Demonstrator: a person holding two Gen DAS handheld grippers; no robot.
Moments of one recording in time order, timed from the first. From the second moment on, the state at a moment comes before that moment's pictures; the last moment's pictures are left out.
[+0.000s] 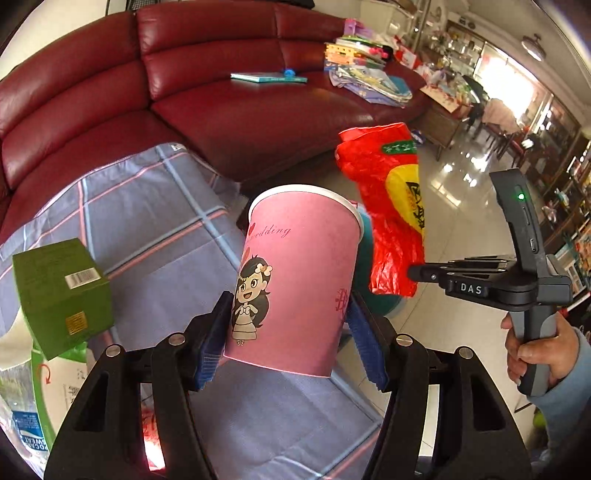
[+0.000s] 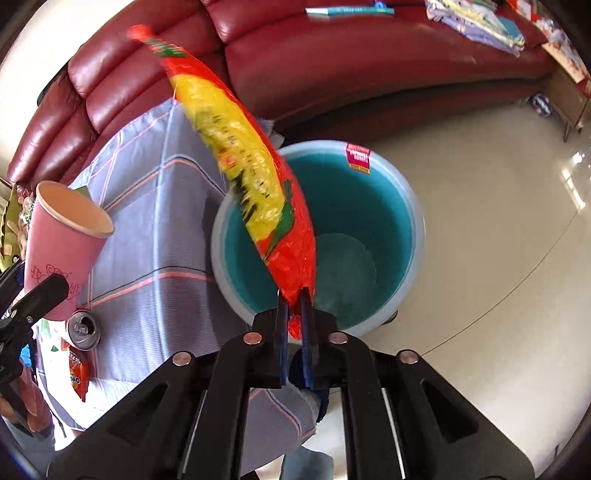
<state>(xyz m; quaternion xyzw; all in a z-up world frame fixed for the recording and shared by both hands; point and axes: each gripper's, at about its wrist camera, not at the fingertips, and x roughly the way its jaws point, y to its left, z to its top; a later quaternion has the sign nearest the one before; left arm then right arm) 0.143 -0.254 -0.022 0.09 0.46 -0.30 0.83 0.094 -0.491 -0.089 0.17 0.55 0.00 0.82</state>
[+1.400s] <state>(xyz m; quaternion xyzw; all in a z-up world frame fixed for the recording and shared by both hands) 0.154 -0.291 -0.055 0.11 0.50 -0.28 0.81 0.088 -0.504 -0.072 0.18 0.54 -0.07 0.82</state>
